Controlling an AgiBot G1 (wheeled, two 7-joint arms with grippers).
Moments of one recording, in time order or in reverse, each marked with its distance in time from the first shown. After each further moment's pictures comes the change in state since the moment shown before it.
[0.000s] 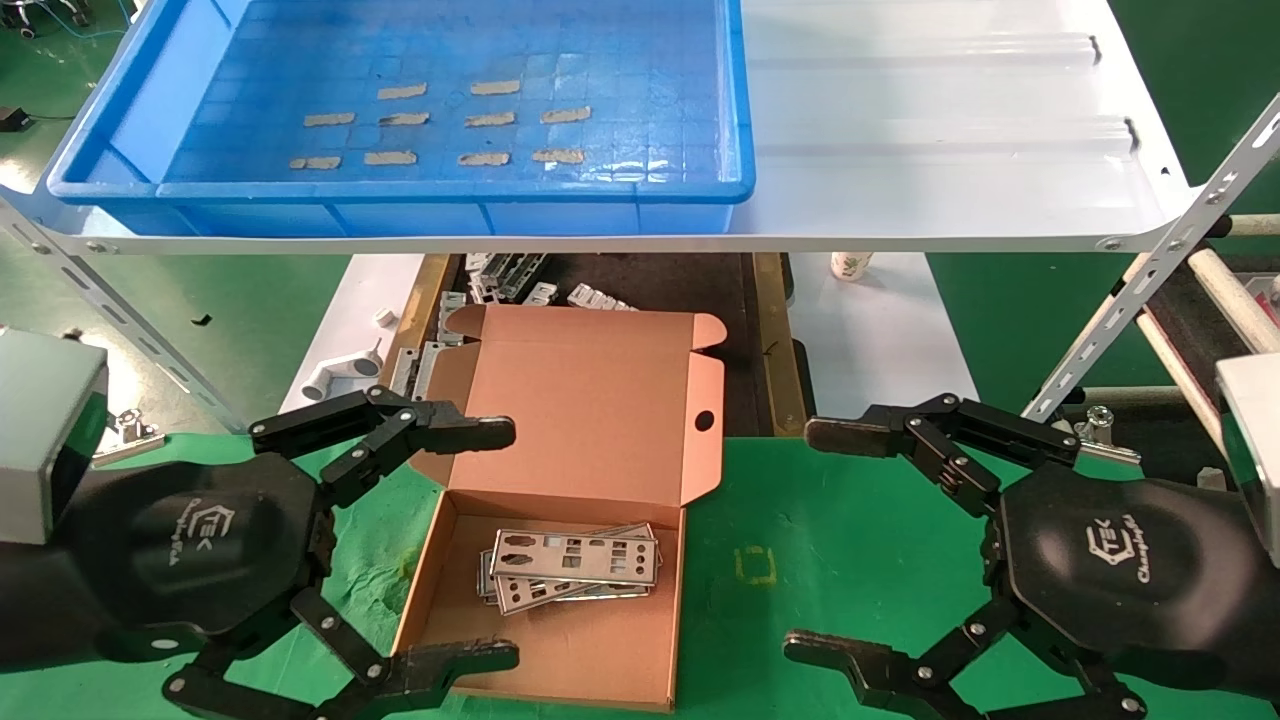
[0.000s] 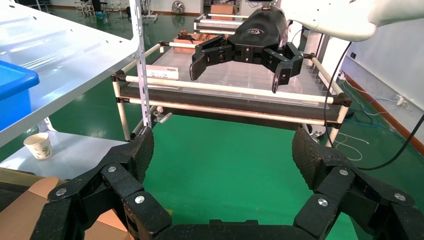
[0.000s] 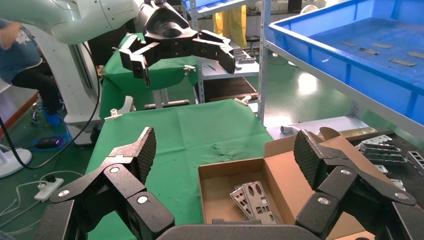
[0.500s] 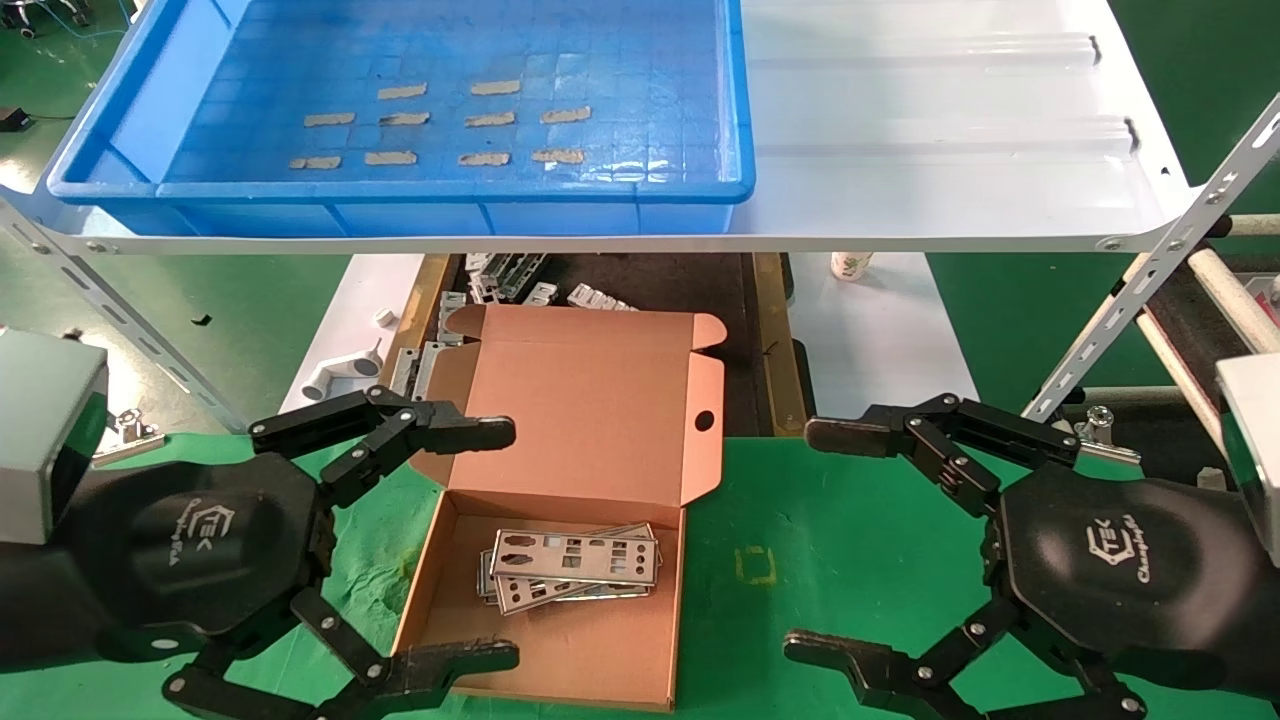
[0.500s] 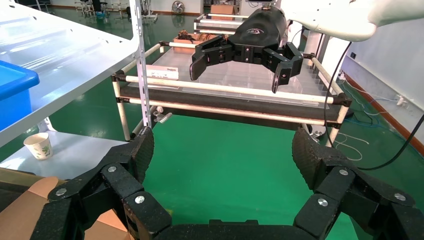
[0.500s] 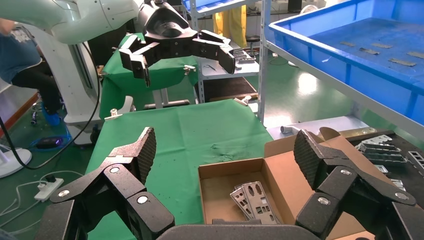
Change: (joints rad) left arm 0.000 0.000 0.000 0.000 0.000 0.000 0.000; right arm 0.000 0.000 0.000 0.000 0.000 0.000 0.000
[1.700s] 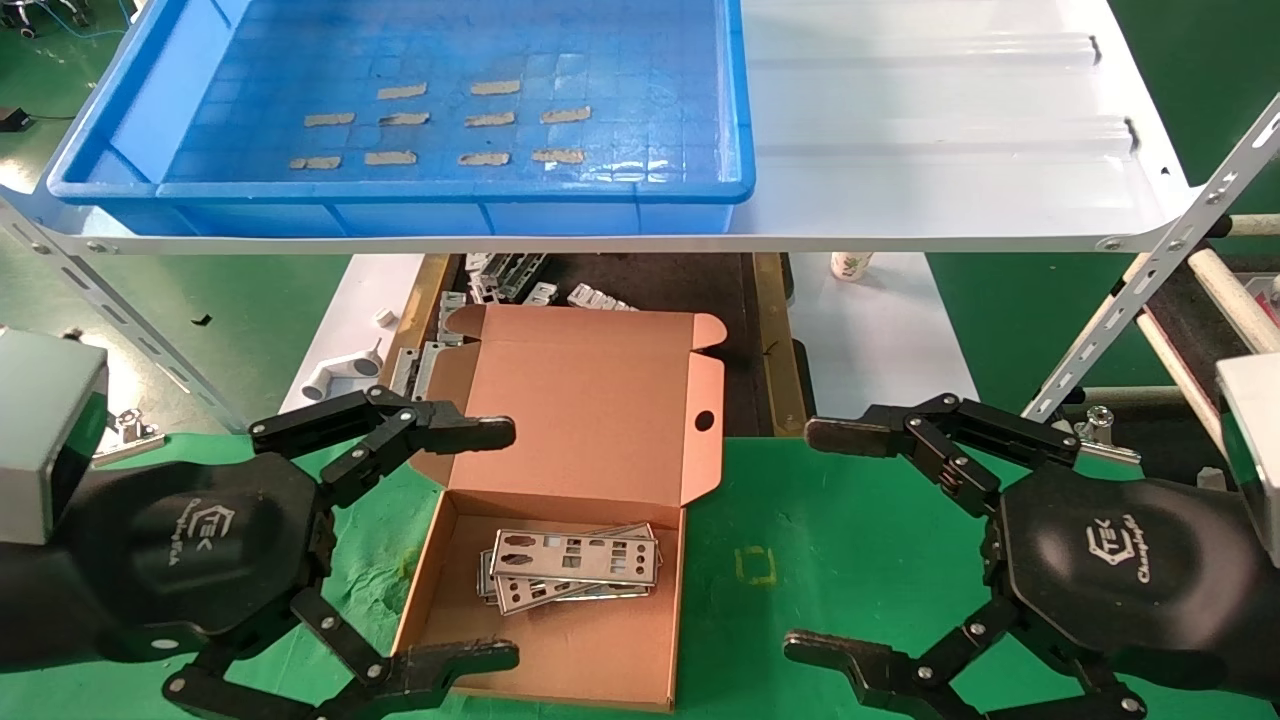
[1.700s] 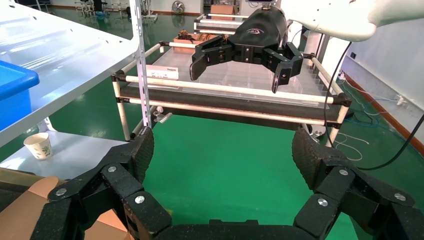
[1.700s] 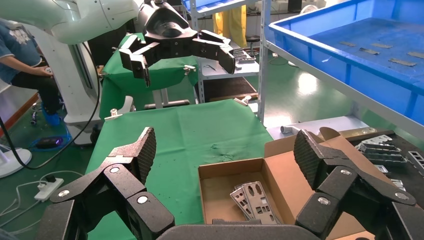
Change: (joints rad) left arm 0.000 0.000 0.000 0.000 0.000 0.000 0.000; right arm 0.000 0.000 0.000 0.000 0.000 0.000 0.000
